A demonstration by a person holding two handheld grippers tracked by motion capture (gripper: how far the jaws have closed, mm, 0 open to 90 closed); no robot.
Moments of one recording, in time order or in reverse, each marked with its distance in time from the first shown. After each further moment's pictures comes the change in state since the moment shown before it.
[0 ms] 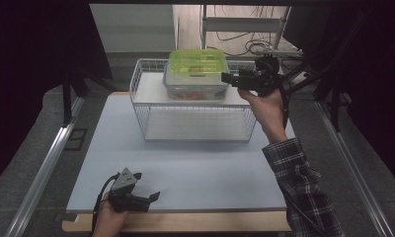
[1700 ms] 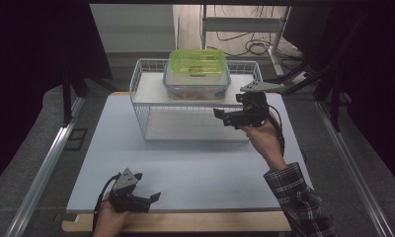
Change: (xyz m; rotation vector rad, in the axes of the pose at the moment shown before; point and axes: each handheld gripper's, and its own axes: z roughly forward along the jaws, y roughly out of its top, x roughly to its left) left arm -0.001 -0.001 0.002 0.004 -0.003 0.004; right arm 0.015 -0.071 0.006 0.065 0.008 -0.218
